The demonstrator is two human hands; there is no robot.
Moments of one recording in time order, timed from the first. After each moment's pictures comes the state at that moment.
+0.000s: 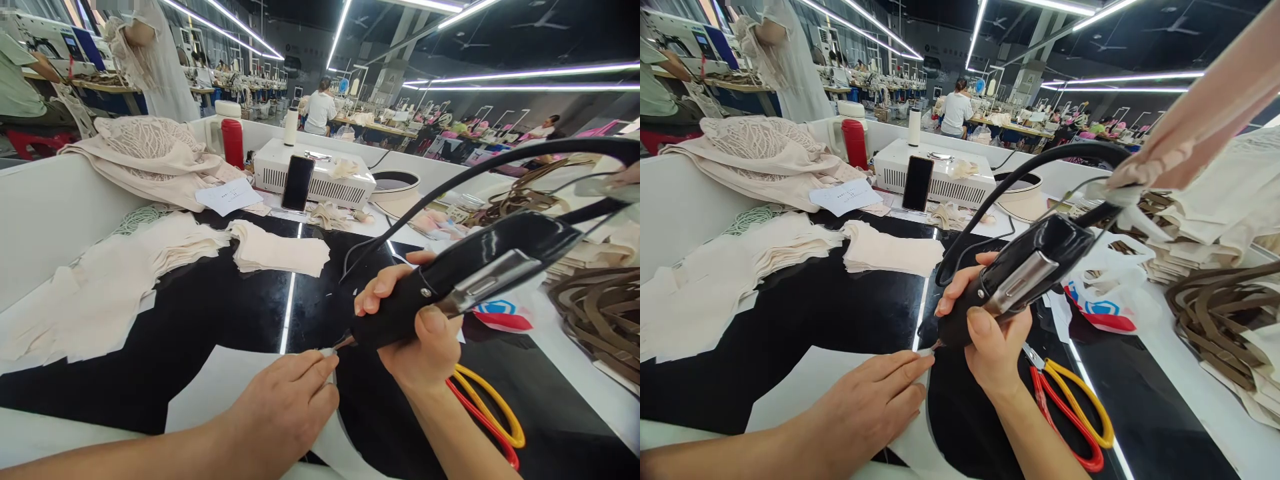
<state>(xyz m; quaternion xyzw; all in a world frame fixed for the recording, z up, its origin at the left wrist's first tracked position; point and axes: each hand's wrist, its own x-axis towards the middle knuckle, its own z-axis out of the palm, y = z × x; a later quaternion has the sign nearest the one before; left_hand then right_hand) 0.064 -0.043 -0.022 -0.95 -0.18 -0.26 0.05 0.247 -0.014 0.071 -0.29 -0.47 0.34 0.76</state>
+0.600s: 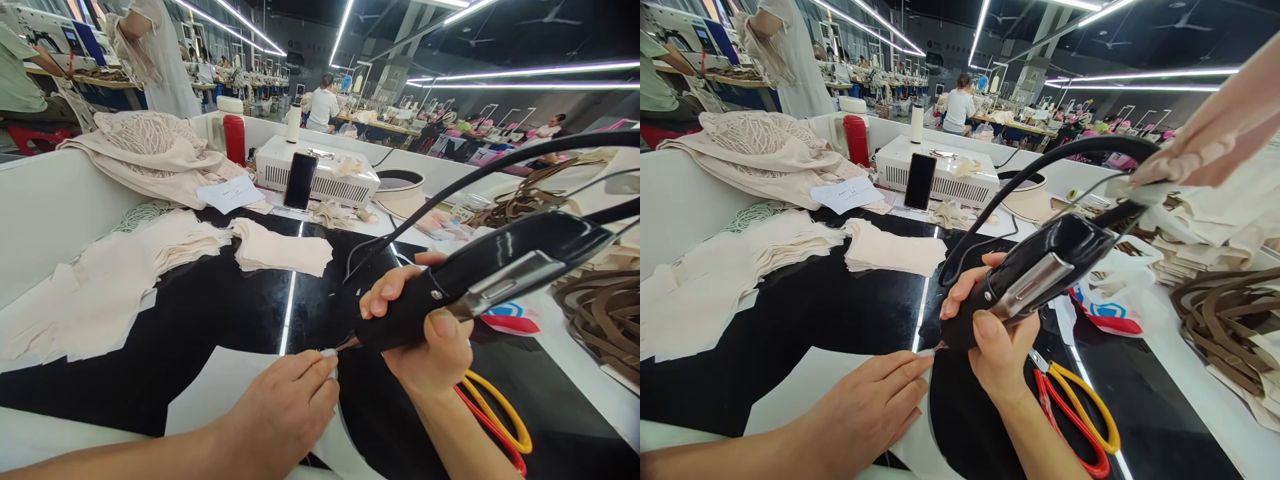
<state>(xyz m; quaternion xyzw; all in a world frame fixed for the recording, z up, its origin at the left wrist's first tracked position) 0.068 -0.045 -0.023 -0.94 -0.21 -0.28 0.04 0.246 -0.013 0.073 -0.27 -0.47 0.36 0.76</state>
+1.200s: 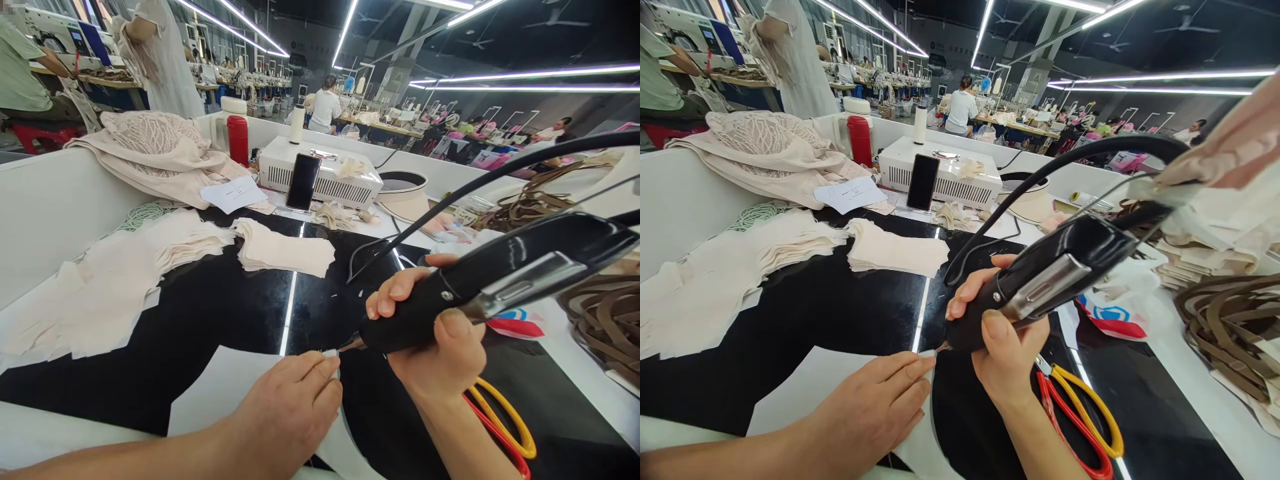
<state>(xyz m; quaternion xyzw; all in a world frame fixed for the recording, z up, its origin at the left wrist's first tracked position) 0.071 -0.045 -0.025 -0.92 -0.21 -0.31 0.08 0.247 -0.015 0.077 -0.27 -0.47 0.34 0.77</state>
